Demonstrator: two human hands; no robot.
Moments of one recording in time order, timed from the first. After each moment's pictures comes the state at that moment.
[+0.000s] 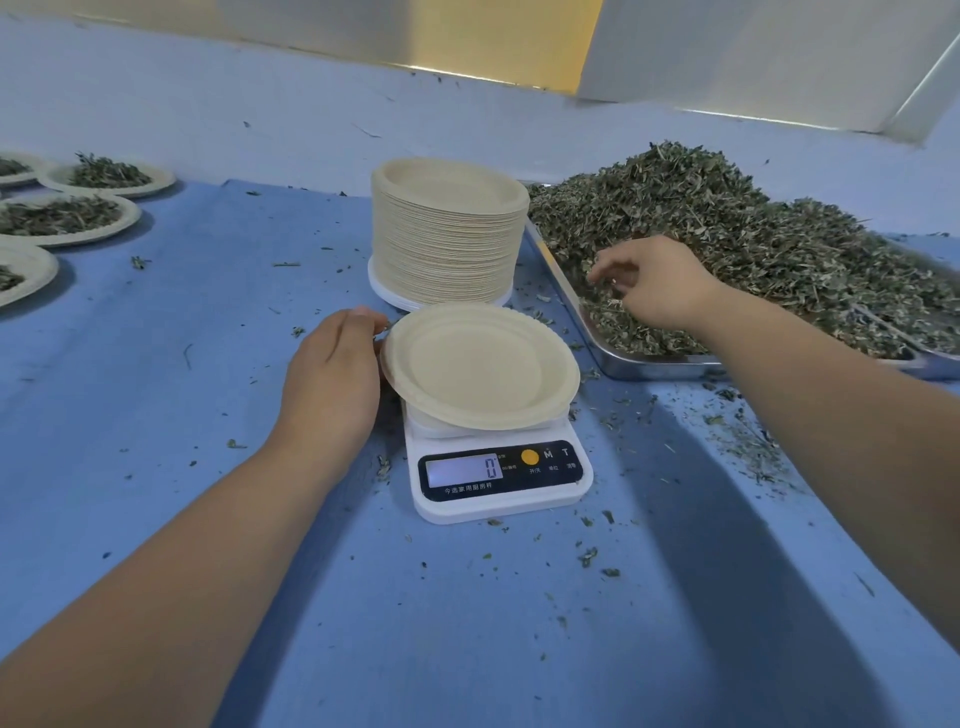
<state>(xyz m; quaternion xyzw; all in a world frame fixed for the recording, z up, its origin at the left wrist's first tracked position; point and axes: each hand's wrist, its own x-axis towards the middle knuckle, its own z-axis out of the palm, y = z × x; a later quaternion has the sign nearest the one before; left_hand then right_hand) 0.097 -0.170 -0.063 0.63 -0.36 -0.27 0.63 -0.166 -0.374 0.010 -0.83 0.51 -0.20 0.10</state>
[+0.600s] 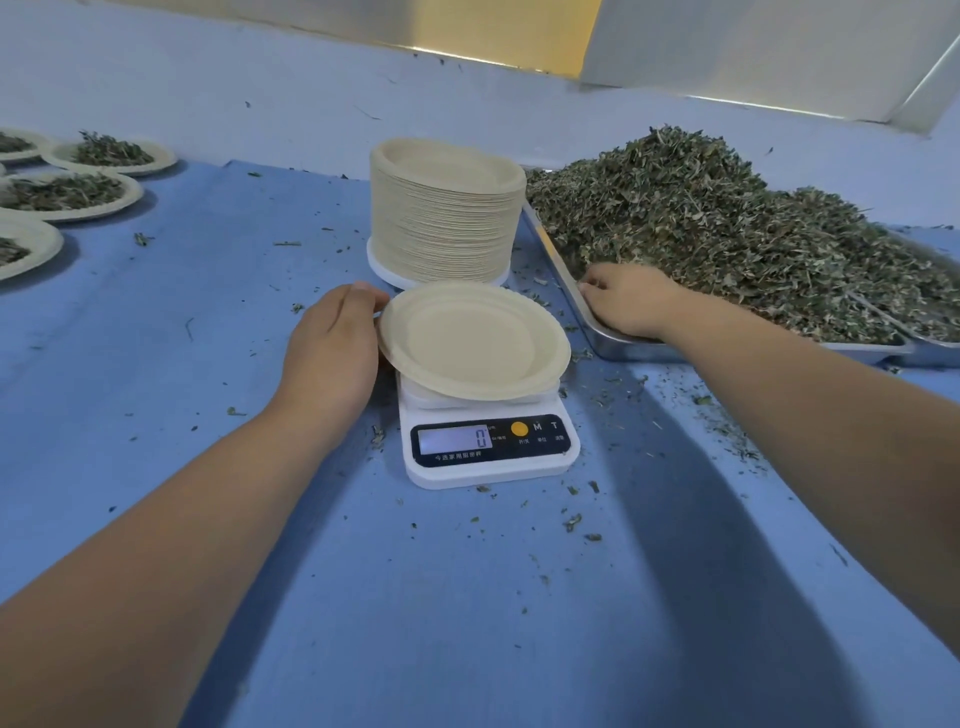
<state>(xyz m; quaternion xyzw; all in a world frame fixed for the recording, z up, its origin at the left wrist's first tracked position) 0.096 -0.173 -0.065 0.63 -0.37 -0.27 0.63 -0.152 -0.363 -0.011 -0.85 0.53 -0.03 0.01</state>
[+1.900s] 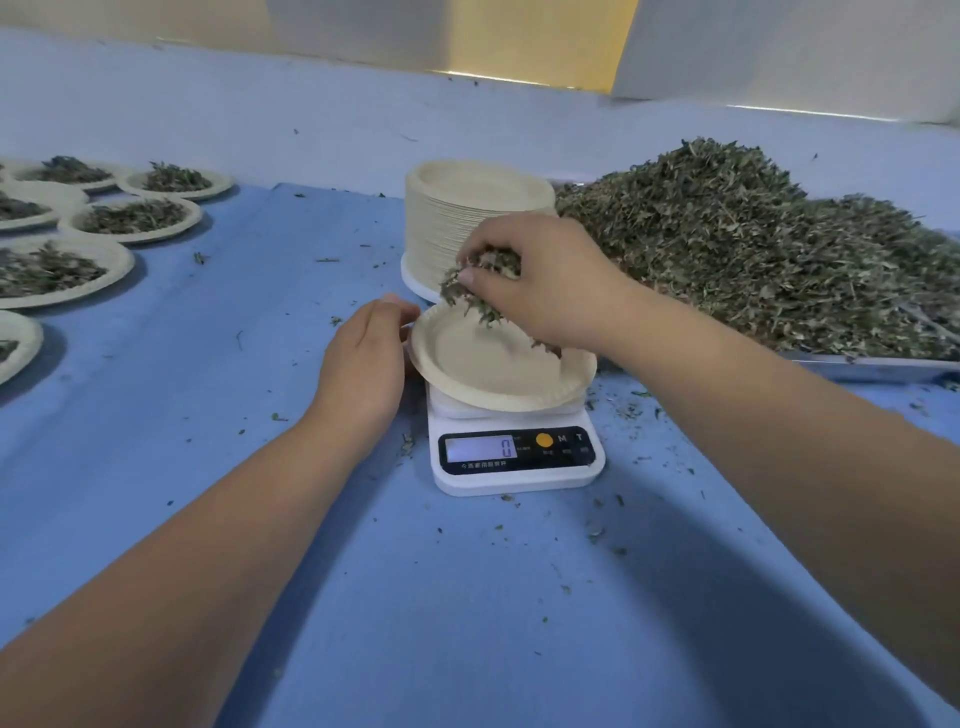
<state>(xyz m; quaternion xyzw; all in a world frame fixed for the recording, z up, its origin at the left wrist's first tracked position) 0.094 -0.168 -0.061 0.63 -0.37 -0.27 0.63 -0.066 -0.257 0.032 -0.92 0.28 -0.26 0.08</state>
